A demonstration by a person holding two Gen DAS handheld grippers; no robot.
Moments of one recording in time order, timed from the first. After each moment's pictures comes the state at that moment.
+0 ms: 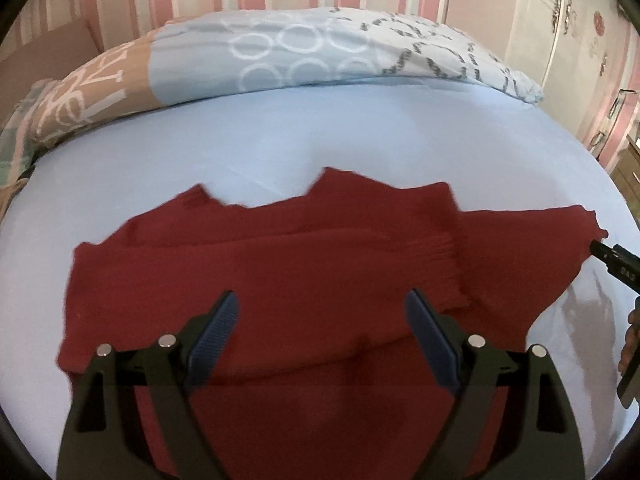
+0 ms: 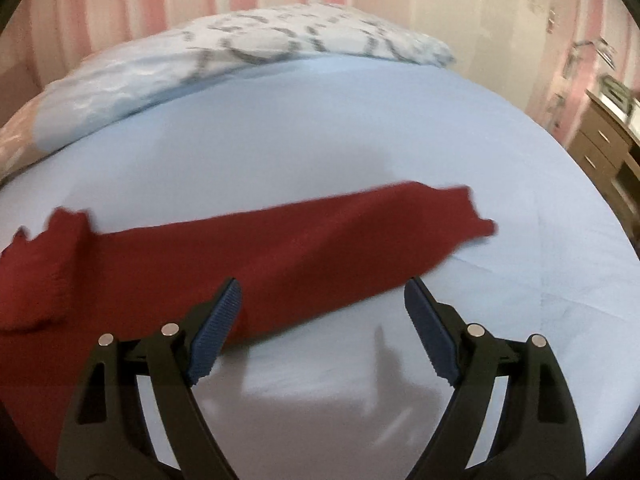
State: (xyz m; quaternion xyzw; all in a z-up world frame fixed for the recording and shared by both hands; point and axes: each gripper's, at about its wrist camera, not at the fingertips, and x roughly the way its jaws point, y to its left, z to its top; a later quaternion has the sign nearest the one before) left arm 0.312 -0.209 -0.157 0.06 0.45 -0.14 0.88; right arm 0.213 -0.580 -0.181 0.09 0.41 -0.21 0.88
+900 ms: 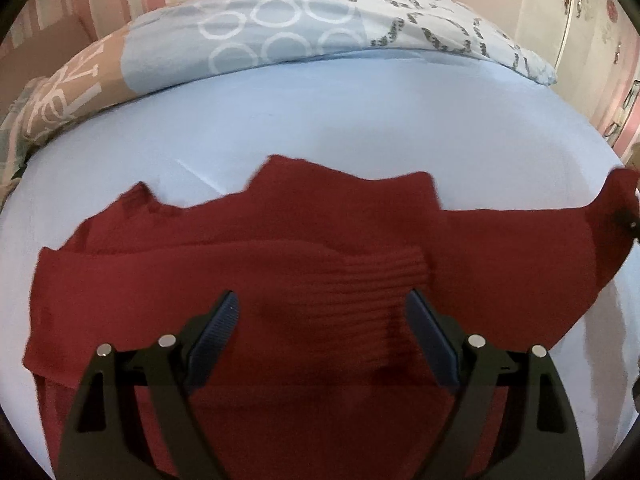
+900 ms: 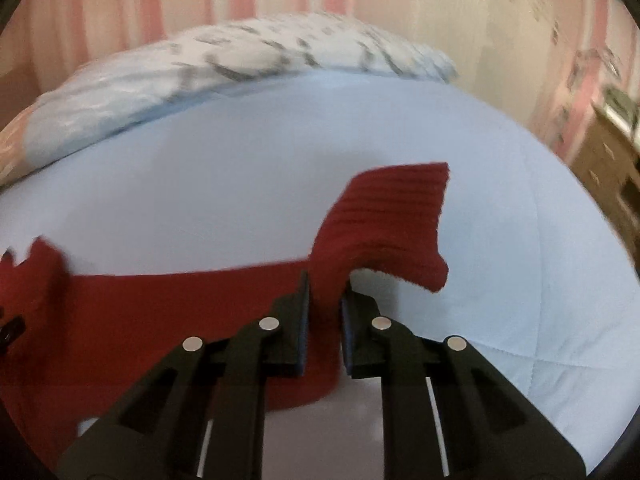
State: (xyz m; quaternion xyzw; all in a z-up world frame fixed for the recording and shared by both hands) left arm 0.337 -0.257 -0.183 0.07 0.48 -0.12 0.87; right arm 0.247 -0.564 -0.148 0.03 0.38 -0.16 0.91
